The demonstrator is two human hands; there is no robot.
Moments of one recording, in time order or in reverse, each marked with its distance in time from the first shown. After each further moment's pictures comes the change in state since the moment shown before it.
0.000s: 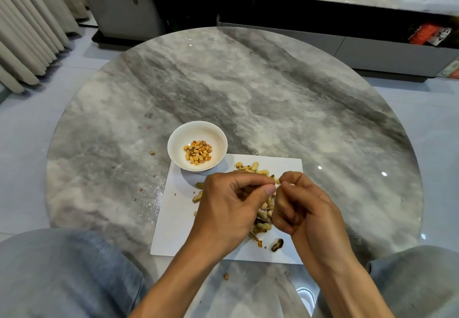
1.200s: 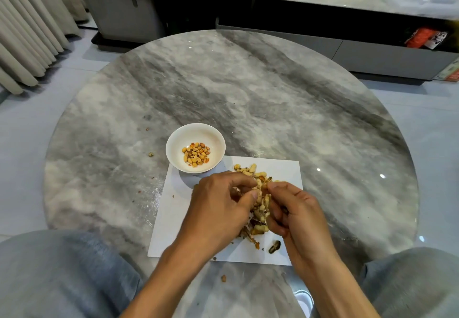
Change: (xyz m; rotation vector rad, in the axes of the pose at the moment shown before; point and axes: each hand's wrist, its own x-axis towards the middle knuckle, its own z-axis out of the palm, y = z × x) left_hand 0.002 0.000 -0.013 0.388 -0.030 -0.093; right_hand 0.010 0.013 0.004 -0.116 0.096 0.059
